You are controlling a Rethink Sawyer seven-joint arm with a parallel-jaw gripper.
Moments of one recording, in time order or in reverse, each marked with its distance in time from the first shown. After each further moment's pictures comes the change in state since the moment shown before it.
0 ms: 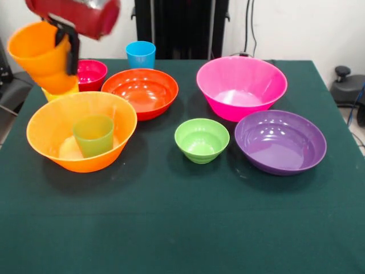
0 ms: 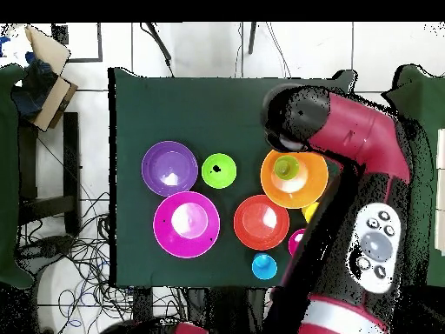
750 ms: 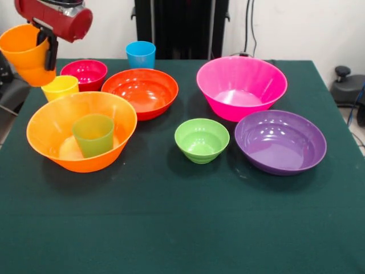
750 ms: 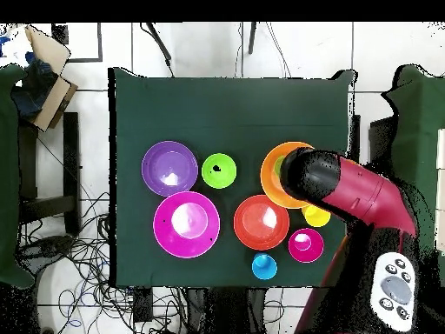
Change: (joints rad) arm -0.069 -0.053 0.000 0.273 -0.061 -0.262 0.000
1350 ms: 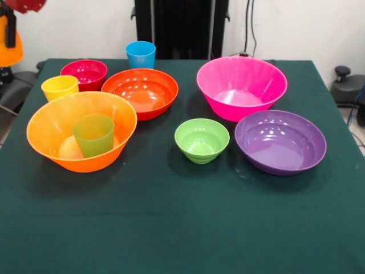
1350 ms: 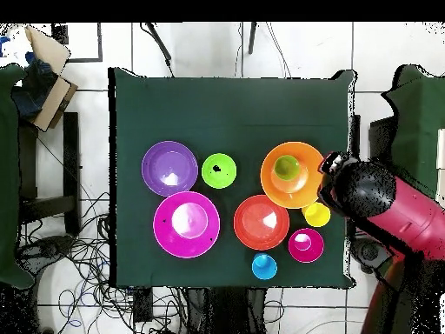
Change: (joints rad) arm -0.171 -0.113 0.101 0.058 -0.001 0.000 0.000
